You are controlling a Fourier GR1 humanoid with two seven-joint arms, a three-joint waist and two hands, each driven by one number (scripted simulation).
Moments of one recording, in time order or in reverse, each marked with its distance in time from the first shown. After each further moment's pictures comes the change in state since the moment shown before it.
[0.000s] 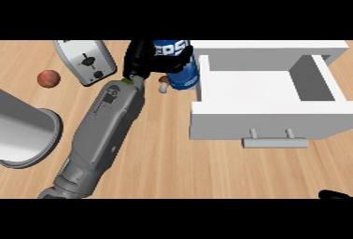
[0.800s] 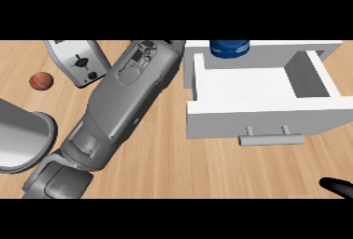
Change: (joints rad) left arm -0.395 -0.004 -0.115 0.156 0.063 0.196 0.207; right arm -0.089 -0.031 -0.008 0.033 -0.008 -0.016 0.035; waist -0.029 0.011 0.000
